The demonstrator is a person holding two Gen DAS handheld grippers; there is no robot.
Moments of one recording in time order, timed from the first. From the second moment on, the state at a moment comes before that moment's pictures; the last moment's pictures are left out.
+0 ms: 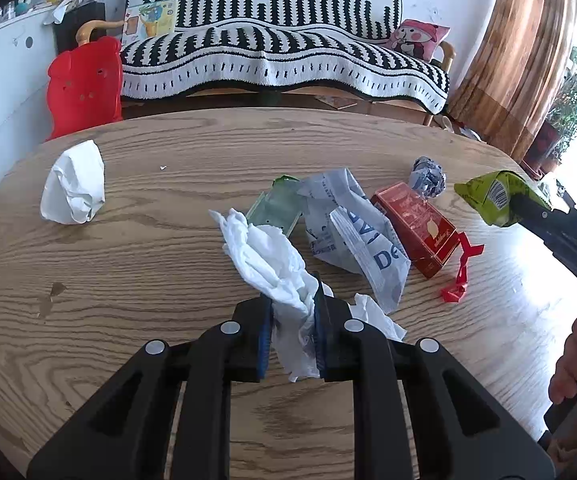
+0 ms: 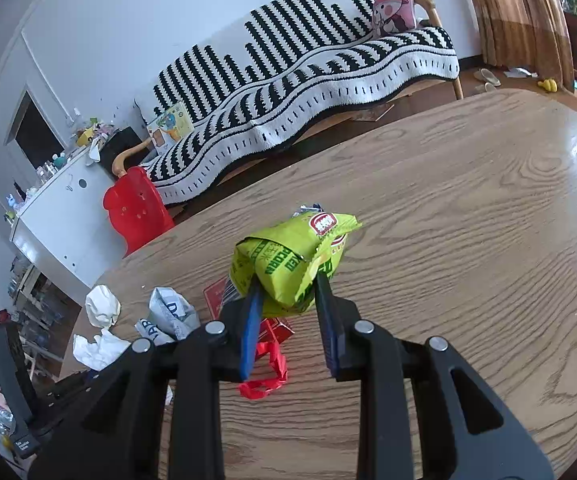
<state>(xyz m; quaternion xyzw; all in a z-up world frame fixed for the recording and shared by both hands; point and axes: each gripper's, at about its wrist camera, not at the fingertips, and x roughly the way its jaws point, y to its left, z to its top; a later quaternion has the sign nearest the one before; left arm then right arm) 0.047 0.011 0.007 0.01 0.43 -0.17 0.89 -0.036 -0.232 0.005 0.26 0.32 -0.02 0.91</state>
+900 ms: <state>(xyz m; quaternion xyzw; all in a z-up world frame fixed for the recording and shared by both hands) -0.161 -0.286 0.042 0.15 0.42 -0.55 0.71 -0.376 -0.404 0.028 0.30 0.30 -0.23 0.87</state>
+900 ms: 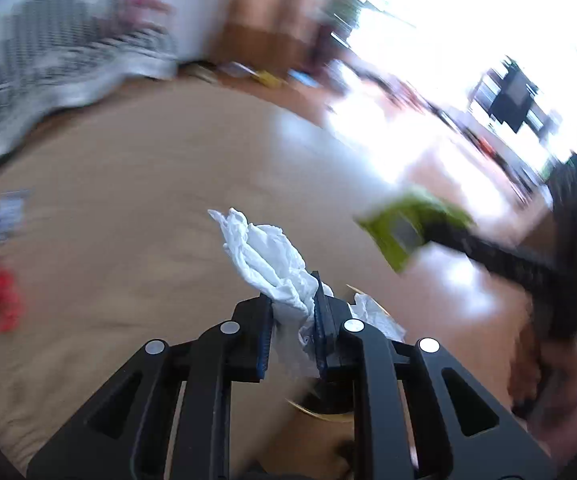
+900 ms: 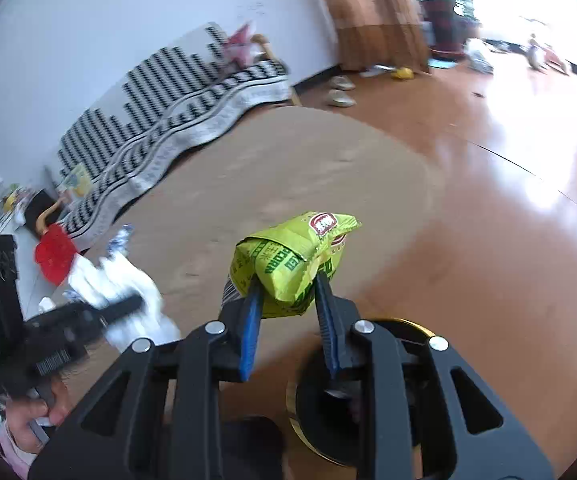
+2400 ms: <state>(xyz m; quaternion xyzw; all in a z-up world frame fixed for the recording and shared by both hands) -0.011 -0.082 0.042 0.02 0.42 -0.21 0.88 -0.246 -0.348 0.038 0.17 0.31 -0.22 0.91</state>
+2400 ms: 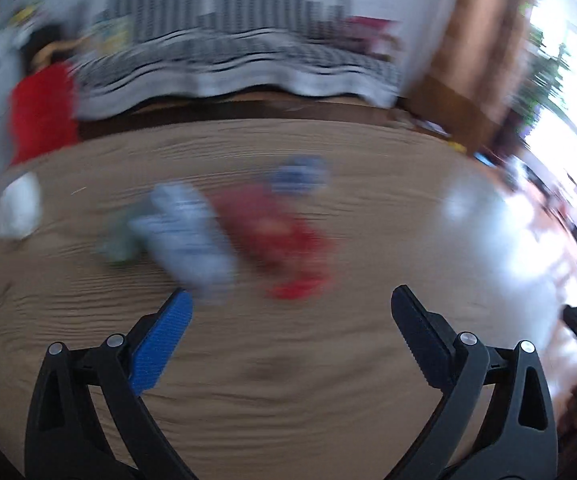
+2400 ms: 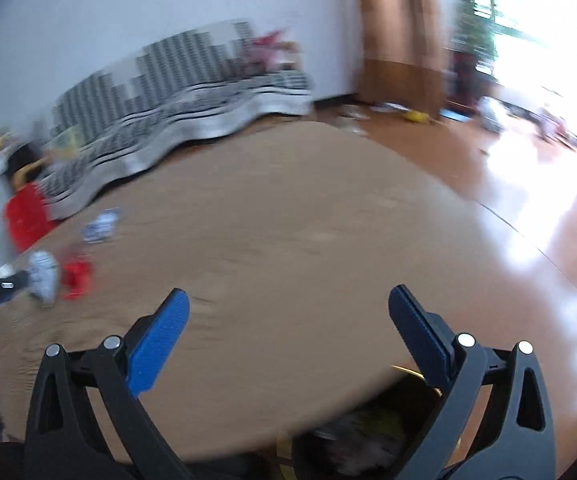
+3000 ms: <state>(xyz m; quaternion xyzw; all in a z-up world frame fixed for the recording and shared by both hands) 0.036 -0.039 0.007 0.08 0.42 -0.21 0.88 -0.007 -0.168 0.005 0.02 0.41 -0.05 0.91</state>
